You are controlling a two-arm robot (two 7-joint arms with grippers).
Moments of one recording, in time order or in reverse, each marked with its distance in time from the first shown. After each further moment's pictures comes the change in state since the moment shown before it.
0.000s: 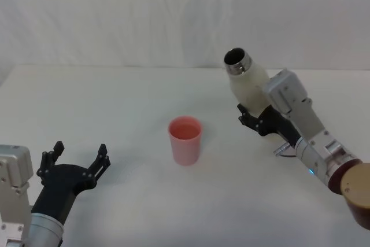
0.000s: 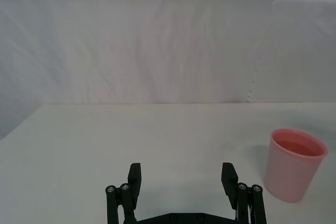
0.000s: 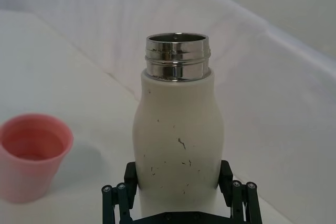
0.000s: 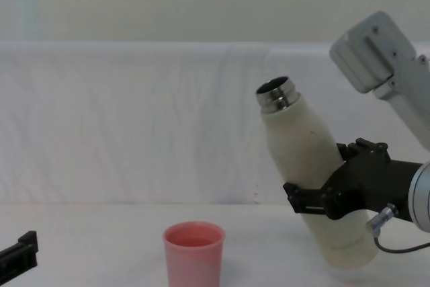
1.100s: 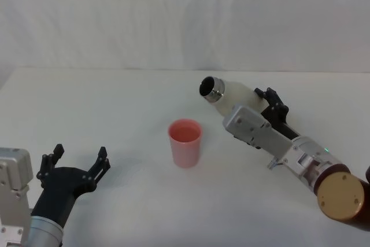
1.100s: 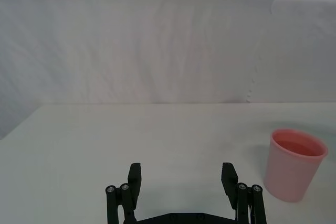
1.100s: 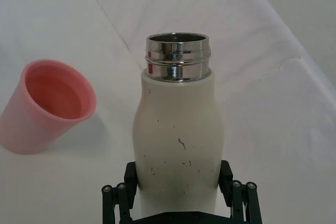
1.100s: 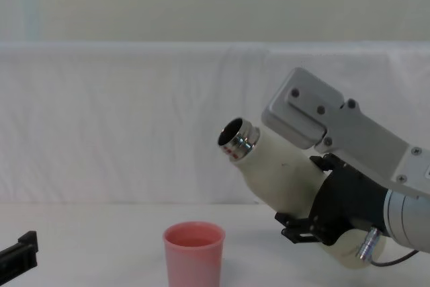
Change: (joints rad) left arm 0.000 0.000 0.000 0.000 0.000 0.000 0.000; right arm 0.034 0.022 -0.093 0.015 -0.305 0.036 0.037
